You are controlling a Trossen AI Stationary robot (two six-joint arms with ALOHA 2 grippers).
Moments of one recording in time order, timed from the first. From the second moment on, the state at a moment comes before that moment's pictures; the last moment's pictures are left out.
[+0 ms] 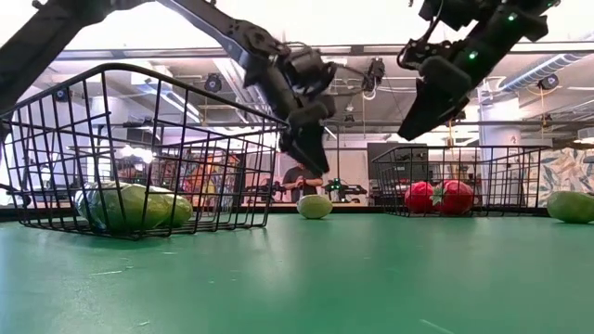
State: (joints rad) left arm 0.38 2.06 1.63 -0.58 0.13 0.17; right arm -0.11 1.15 0.71 -0.36 0.29 0.17
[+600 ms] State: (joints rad) left arm 0.40 2.15 1.61 -0.57 0.13 0.27; right arm -0.10 1.15 0.71 -0.31 0.29 0.16
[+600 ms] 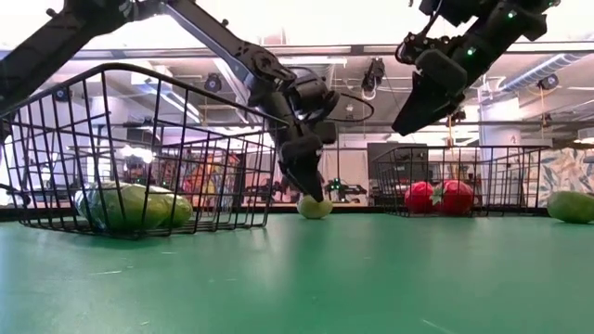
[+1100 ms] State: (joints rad) left arm 0.39 2.16 1.60 -0.61 -0.02 0.41; right arm -0.10 1.15 0.71 -0.31 0.29 0.19
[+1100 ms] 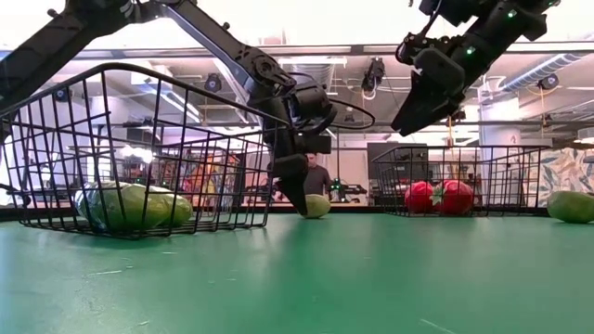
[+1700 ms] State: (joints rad) left arm 0.39 2.12 1.60 -0.57 0.04 0.36; right arm -0.10 1.15 0.70 -0.38 0.29 0.22
